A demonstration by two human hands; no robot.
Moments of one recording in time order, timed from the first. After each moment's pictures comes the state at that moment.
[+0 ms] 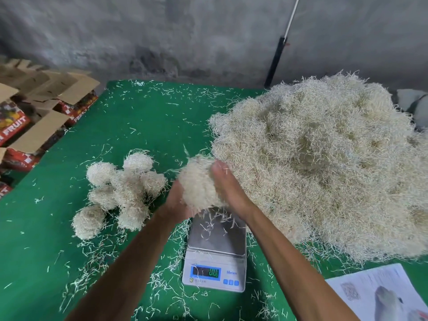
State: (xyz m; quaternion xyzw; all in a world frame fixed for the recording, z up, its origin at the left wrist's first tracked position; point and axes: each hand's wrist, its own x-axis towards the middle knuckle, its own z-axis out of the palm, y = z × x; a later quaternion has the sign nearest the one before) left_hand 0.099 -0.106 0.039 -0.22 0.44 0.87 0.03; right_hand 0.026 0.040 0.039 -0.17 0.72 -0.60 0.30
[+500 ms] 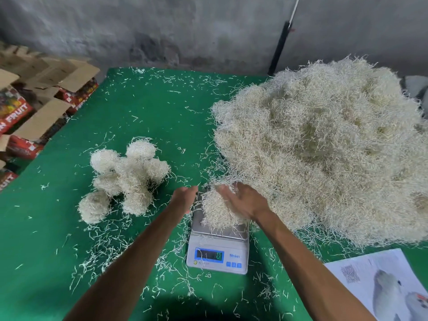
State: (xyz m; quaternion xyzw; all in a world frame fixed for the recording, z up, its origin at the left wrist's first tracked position) left_hand 0.102 -0.118 -0.042 -0.42 0.71 0.56 0.07; right_hand 0.033 0.087 -0.014 -0.18 0.93 -0.19 0.24
